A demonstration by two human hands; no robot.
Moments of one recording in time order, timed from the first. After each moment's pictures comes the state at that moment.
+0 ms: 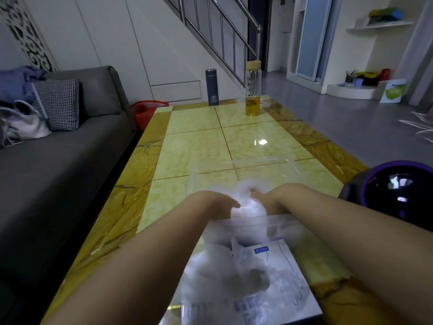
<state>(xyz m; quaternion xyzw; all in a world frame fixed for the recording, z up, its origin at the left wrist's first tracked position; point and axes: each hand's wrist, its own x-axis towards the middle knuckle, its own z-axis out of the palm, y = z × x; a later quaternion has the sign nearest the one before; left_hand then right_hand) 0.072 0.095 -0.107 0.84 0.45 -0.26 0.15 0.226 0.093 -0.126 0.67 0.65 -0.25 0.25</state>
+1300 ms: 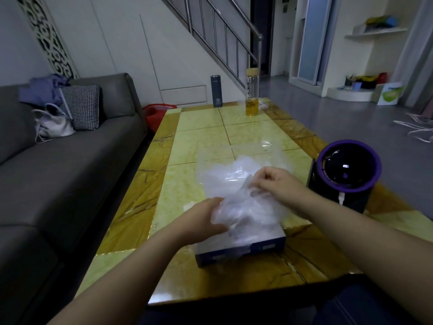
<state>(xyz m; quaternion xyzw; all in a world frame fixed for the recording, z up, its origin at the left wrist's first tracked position) -0.004 -0.060 -0.117 0.85 0.48 0.08 0.22 0.201 -0.081 -0.087 0.59 0.57 -0.40 -0.41</state>
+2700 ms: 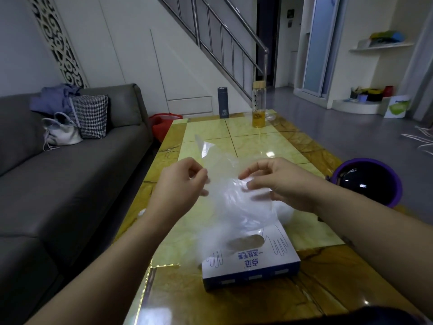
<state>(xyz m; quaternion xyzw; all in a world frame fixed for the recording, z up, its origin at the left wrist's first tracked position) -0.019 -0.050 -0.026 0.72 0.55 0.37 0.19 0.178 -0.072 -0.020 0.53 0.58 -0.49 -0.38</state>
